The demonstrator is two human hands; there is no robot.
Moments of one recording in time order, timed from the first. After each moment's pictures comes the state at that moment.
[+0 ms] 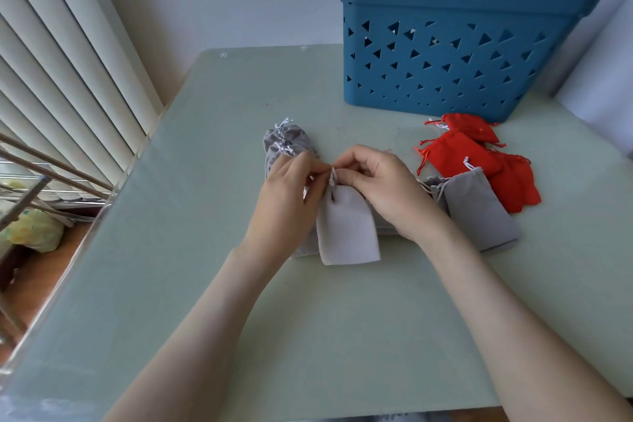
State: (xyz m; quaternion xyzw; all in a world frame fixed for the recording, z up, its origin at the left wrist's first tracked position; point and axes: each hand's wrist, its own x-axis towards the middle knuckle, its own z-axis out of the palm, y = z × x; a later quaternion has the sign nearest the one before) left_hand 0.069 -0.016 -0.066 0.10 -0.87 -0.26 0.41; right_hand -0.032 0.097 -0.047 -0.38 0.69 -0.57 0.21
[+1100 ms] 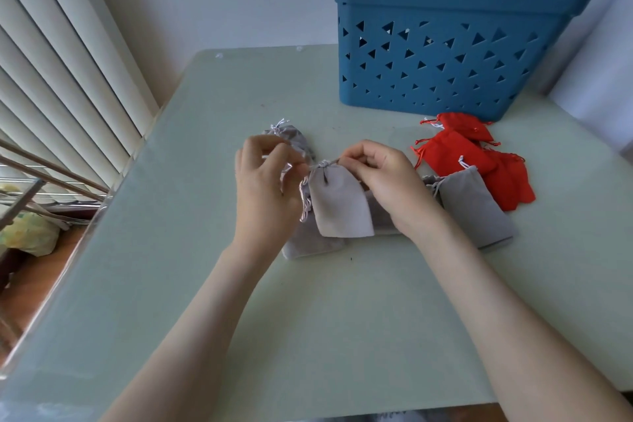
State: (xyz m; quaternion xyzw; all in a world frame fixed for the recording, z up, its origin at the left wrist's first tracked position) left_hand 0.071 -0.023 -0.063 0.18 -0.84 -0.23 0.46; right_hand -0.038 0.096 -0.047 -0.30 0.70 -0.62 0.19
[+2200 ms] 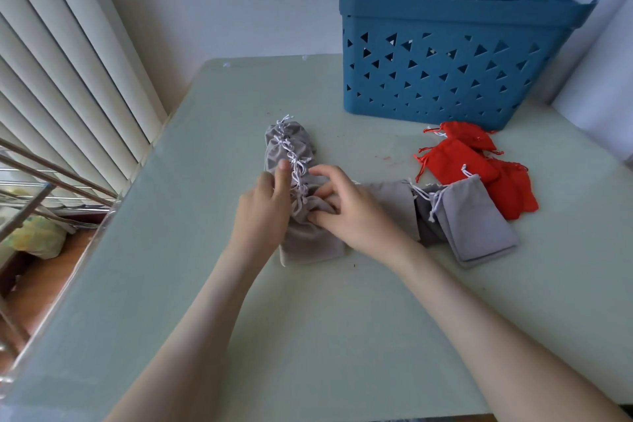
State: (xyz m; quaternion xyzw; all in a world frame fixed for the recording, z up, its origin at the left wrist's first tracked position) left_hand 0.076 -0.030 -0.061 0.35 -0.81 -0.41 0.23; right_hand -0.012 0.080 -0.072 -0.44 0.73 -0.49 0.18
